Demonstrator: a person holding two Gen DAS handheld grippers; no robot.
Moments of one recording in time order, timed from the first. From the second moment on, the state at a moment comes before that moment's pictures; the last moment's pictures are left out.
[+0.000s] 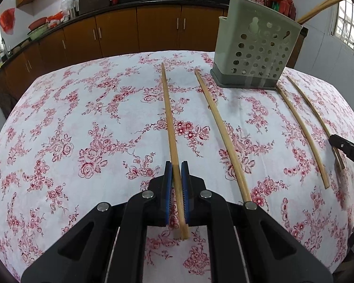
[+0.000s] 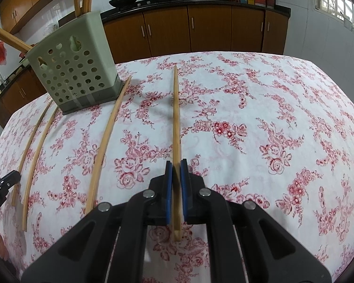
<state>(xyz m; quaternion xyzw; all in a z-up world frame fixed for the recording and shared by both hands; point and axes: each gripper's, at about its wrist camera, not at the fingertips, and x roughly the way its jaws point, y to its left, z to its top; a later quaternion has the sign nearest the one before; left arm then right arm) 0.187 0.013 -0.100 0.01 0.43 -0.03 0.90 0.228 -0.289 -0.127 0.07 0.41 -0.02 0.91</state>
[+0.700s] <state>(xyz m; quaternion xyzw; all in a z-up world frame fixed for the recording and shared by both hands) 0.162 0.030 -0.002 -0.03 0.33 -0.06 0.94 0.195 -0.315 -0.029 0.10 0.29 -0.01 0.95</state>
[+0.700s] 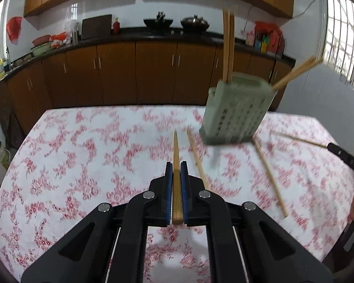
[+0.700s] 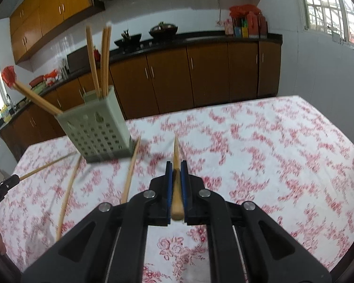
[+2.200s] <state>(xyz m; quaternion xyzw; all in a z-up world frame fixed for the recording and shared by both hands) 0.189 -0.029 0.170 -0.05 0.11 -0.09 0.99 0.208 -0.272 0.149 0.09 0.16 0.12 0.98</state>
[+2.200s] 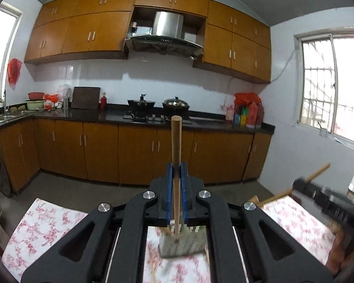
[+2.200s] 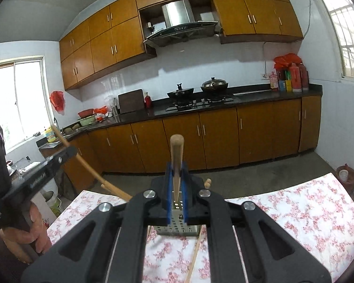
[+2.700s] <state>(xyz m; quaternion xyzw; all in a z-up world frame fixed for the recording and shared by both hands) 0.238 -0.040 0.125 -0.06 0.15 -0.07 0.98 0.285 -0.251 0.104 0.08 0.23 0.12 0.96</state>
